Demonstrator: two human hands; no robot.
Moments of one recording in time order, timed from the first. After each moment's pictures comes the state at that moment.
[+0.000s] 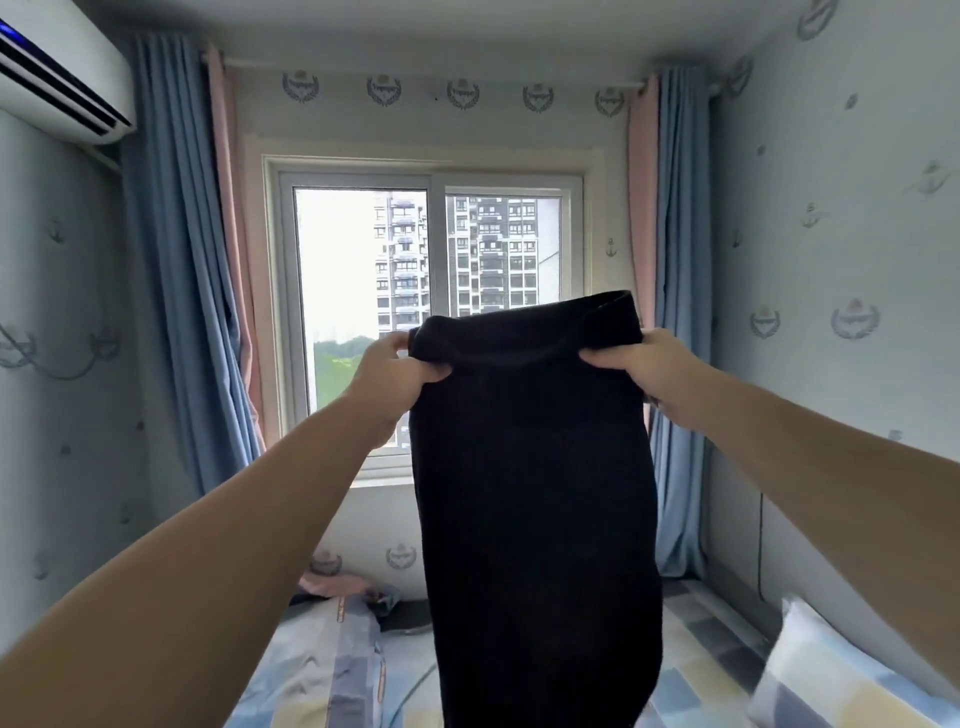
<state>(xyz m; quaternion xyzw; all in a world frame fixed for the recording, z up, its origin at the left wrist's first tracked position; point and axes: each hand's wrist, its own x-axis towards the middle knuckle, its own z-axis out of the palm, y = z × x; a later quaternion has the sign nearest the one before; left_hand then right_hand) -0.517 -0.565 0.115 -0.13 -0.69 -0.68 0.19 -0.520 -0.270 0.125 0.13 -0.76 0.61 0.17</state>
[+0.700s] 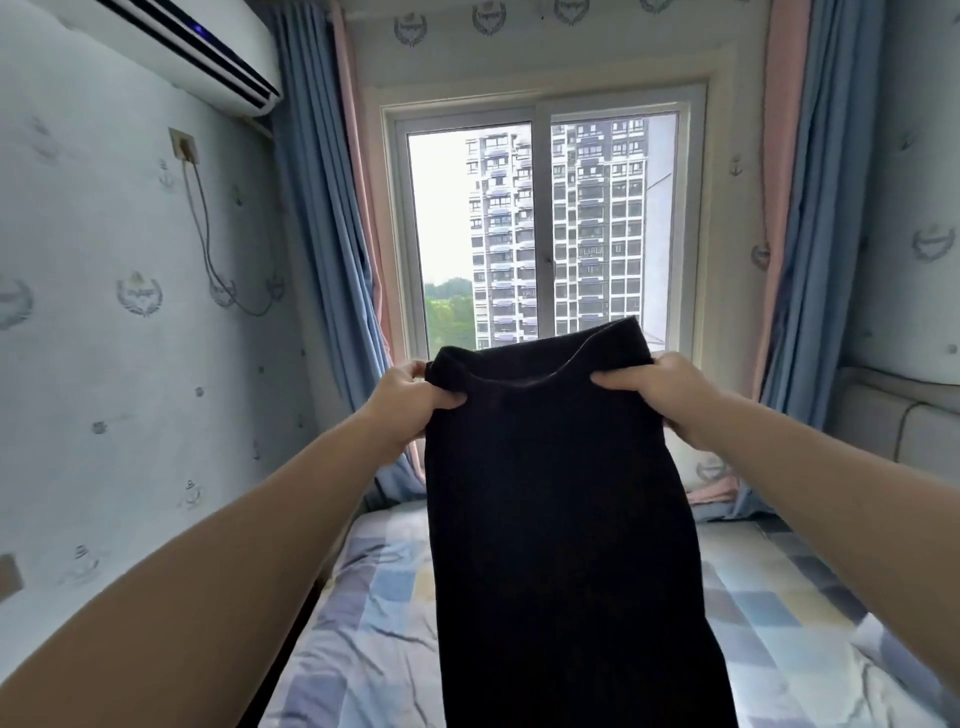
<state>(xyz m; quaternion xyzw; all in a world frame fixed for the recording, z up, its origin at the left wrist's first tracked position) -0.356 -0.677 0.041 0.01 -0.73 -0.67 0.15 -0.421 -0.377 0.040 0.15 -0.76 0.63 0.02</state>
